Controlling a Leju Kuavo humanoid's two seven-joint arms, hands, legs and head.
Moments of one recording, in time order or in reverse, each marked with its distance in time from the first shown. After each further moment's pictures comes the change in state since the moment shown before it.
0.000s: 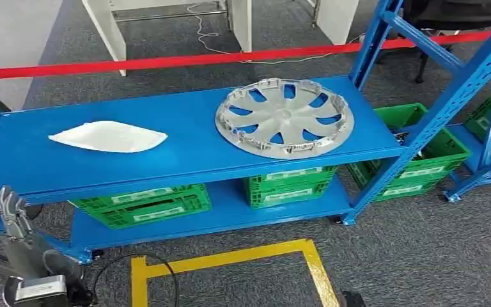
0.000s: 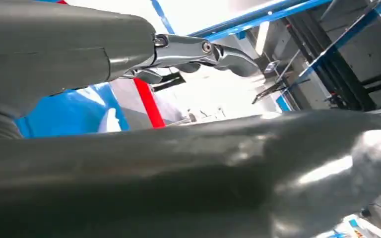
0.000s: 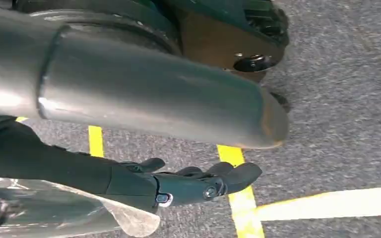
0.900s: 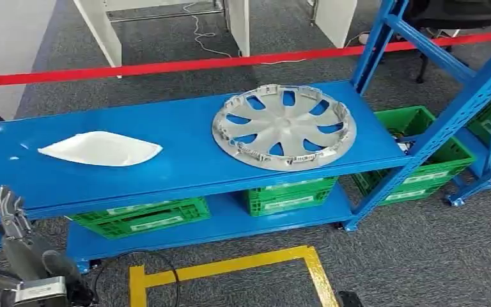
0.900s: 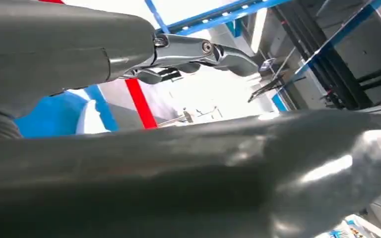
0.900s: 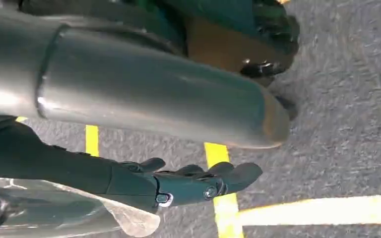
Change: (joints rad) left arm -0.003 -0.006 0.003 -0.005 0.000 0.000 -0.014; right arm 0.001 0.000 0.017 0.000 0.016 0.009 0.017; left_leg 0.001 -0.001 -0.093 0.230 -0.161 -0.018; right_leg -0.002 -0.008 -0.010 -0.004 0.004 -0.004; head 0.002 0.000
